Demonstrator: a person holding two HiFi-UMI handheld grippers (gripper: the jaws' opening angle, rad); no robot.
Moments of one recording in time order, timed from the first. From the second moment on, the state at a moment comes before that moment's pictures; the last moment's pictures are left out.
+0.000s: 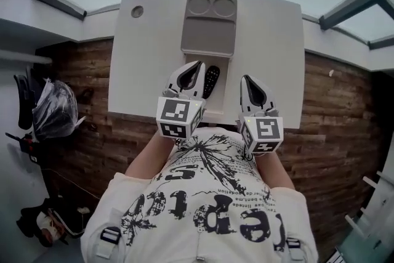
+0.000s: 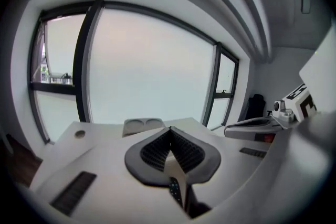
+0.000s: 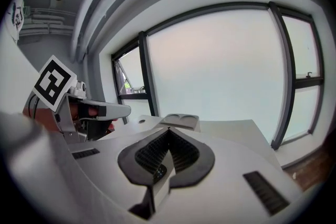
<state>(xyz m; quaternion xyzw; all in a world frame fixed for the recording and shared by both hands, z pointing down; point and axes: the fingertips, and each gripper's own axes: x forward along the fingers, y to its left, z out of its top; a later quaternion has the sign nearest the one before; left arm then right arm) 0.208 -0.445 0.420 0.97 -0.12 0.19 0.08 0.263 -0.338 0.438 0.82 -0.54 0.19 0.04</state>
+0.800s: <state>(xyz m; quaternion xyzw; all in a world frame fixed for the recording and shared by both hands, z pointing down) 0.210 -0.430 0.317 0.99 -0.09 0.01 -0.06 0.262 -0.349 0.376 0.84 -0.53 0.08 0.05</state>
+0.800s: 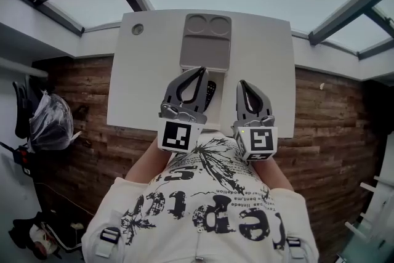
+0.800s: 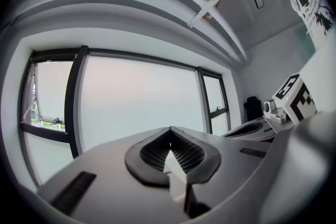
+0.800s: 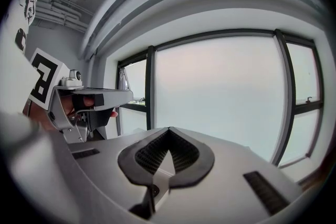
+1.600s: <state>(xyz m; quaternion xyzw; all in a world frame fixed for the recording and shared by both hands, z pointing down) 0.219 -0.417 0.329 1.00 -0.05 0.03 -0.03 0.268 -0.340 0.380 0.84 -0.53 0.09 0.04</state>
